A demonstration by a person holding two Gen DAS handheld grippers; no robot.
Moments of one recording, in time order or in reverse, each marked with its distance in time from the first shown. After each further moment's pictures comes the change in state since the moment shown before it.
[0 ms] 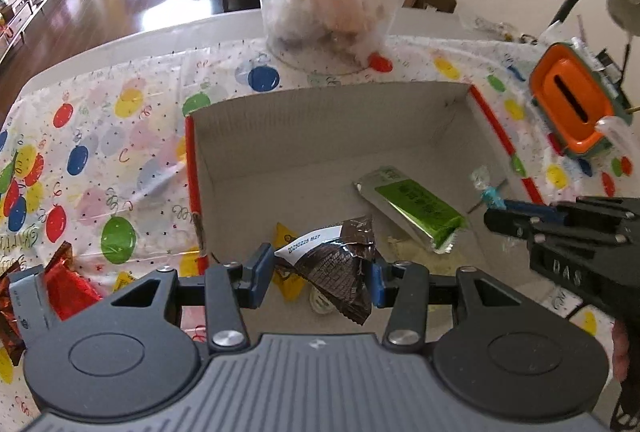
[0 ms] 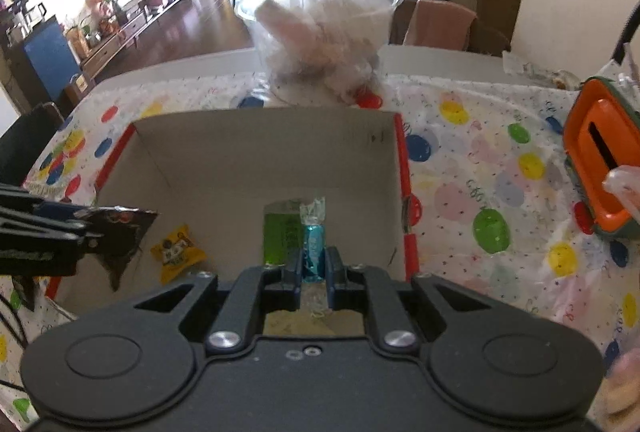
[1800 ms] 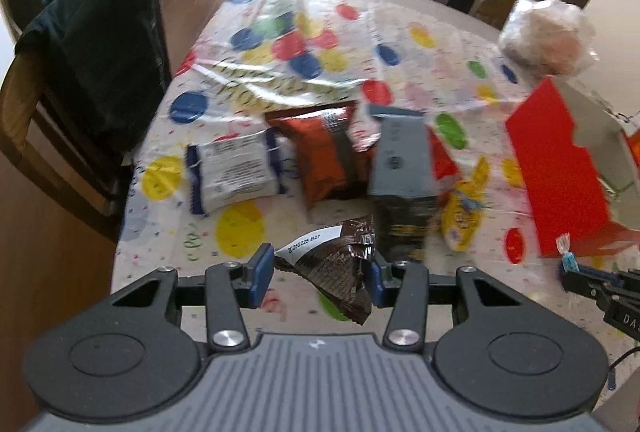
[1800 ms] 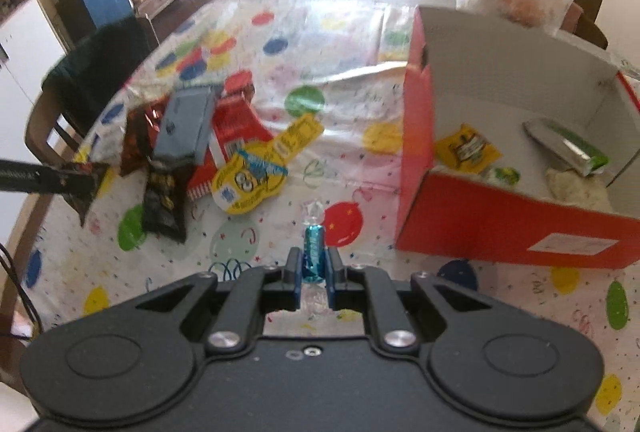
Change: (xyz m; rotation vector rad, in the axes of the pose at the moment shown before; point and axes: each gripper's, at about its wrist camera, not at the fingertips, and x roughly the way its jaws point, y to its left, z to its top) left arm -0.087 0.312 -0.177 -0.315 -0.051 0.055; right arm 0.001 0.252 -0.076 -0.067 0.055 0.047
